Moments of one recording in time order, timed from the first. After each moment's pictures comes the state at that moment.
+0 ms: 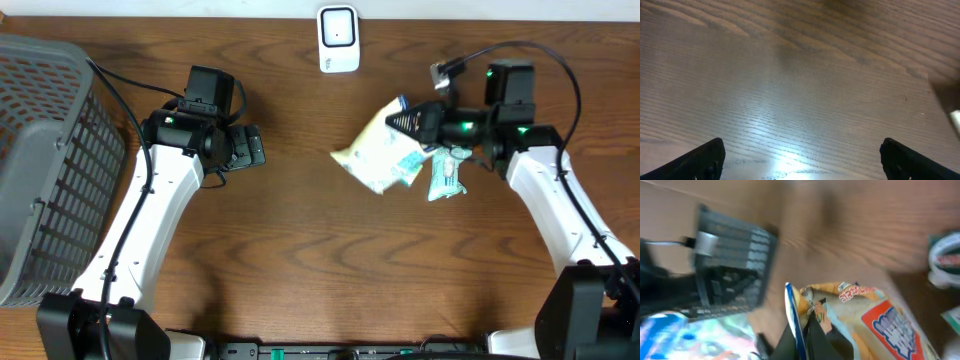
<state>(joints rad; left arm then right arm) -0.19 1.55 1.32 -1.01 -0.06 -0.41 0.09 1.62 1.18 -0.42 -0.96 0.40</state>
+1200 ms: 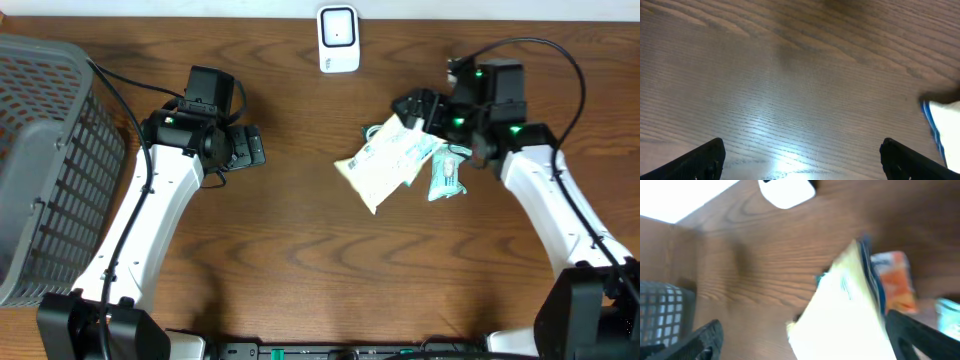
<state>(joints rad) -0.19 1.55 1.32 -1.01 -0.06 -0.41 0.09 1.62 1.20 -0.41 -0.47 0.46</state>
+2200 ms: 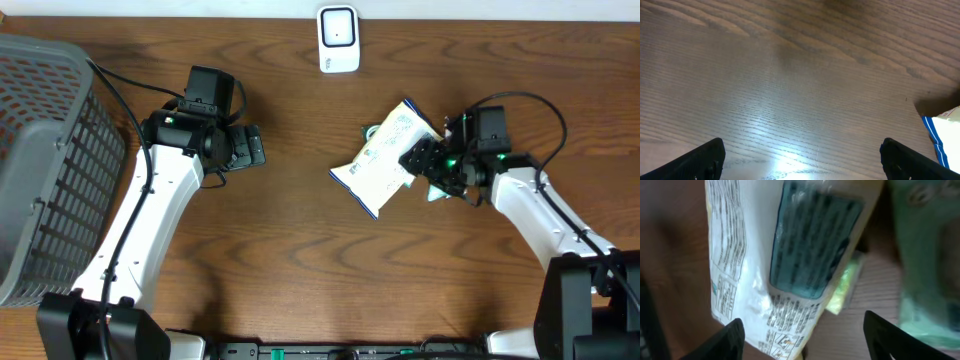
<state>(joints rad) -0.19 1.55 1.32 -1.01 -0.06 -0.41 0.11 1.62 0.95 -0.42 -0.42 0.57</state>
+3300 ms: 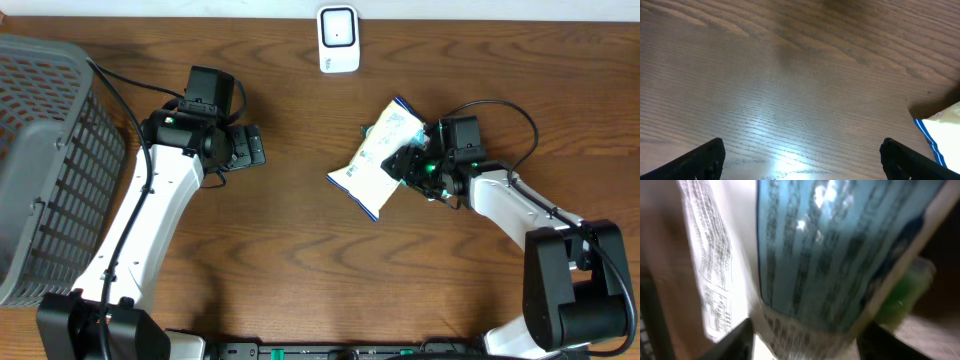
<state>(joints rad) -0.19 1.55 1.32 -1.01 -0.06 -0.41 0.18 1.72 0.89 -0.19 -0.46 0.62</state>
